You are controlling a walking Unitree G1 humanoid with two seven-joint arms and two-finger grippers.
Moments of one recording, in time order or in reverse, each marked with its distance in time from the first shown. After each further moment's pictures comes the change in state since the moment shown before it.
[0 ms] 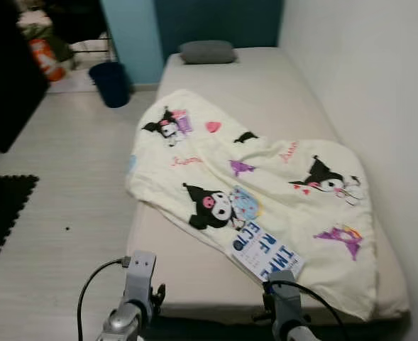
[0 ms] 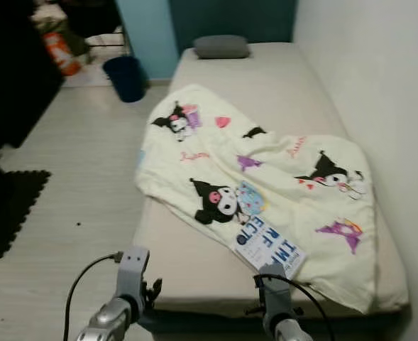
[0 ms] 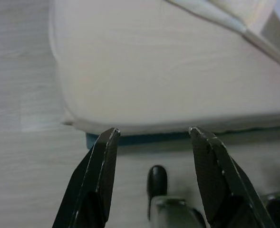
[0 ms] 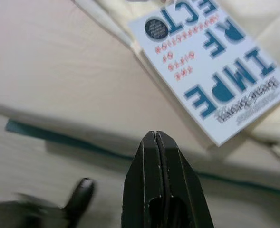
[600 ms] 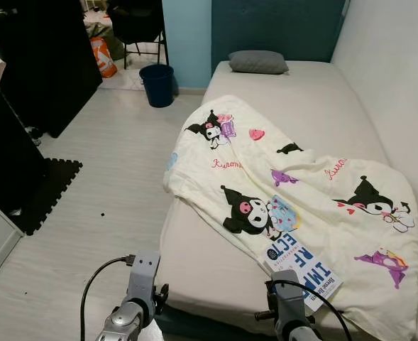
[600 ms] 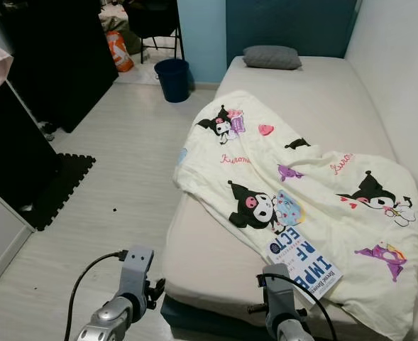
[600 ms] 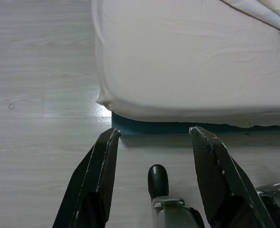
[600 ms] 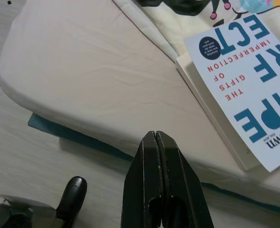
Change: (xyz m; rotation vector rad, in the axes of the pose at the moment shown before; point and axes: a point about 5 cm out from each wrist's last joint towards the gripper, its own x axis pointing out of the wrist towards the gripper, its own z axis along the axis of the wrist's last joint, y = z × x) left arm 0.003 -0.002 0.006 0.038 0.000 -0.041; right arm 0.000 -0.002 -0.001 0.009 0.006 -0.041
